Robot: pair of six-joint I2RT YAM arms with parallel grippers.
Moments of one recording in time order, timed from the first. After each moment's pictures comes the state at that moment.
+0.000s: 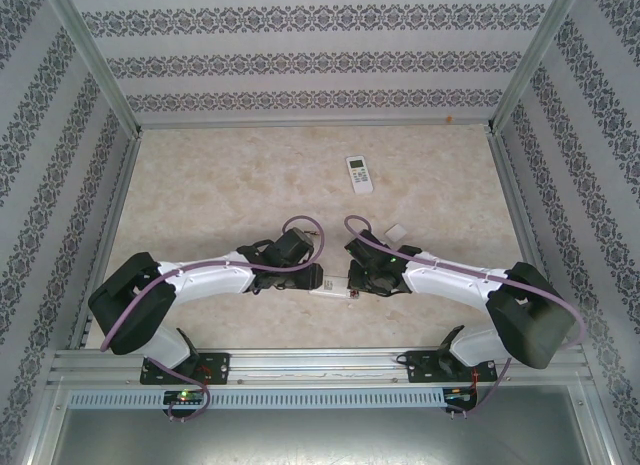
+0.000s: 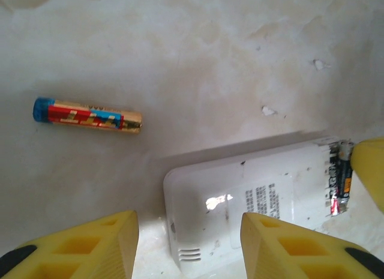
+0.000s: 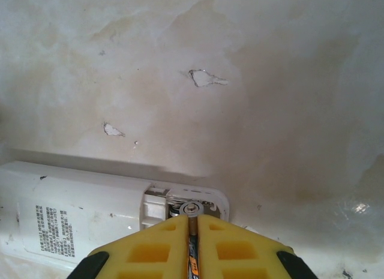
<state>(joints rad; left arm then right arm) -0.84 1.54 0.80 -0.27 0.06 -0.74 0.79 1.40 0.68 -0.47 0.01 0.94</state>
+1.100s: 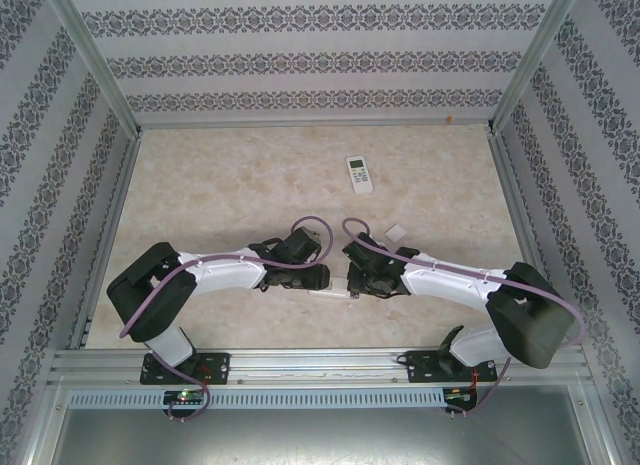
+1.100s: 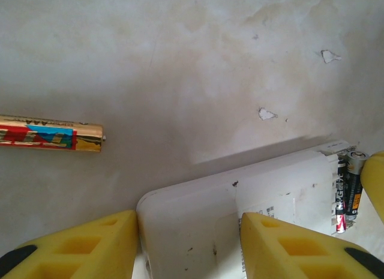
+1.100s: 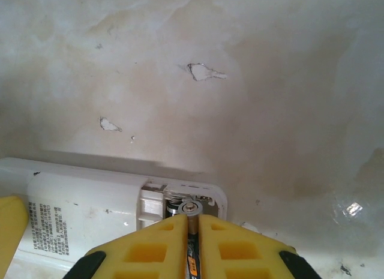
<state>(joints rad) -0.84 1.65 0.83 -0.23 0.13 -0.74 0.82 1.40 0.68 -0.48 0.04 0.95</state>
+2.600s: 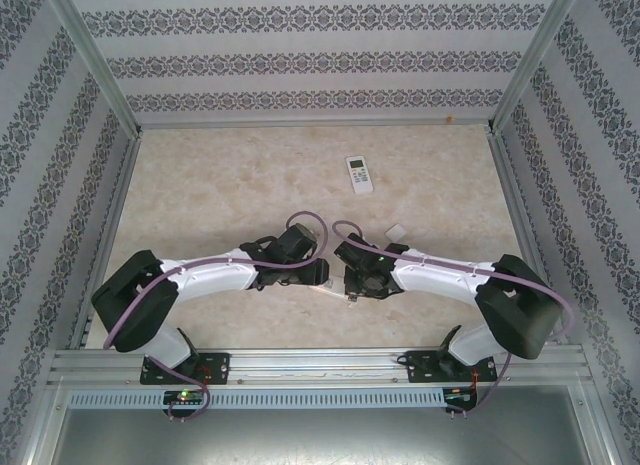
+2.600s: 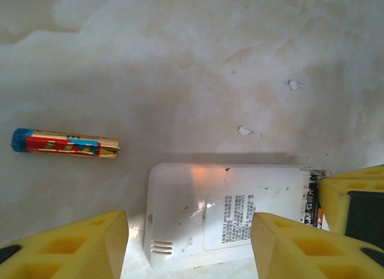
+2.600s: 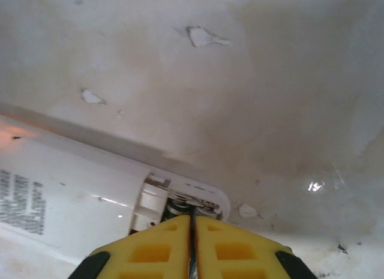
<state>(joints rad) -0.84 1.54 0.83 -0.25 0.06 -0.74 0.85 1.47 0.75 -0.58 0.04 0.93</state>
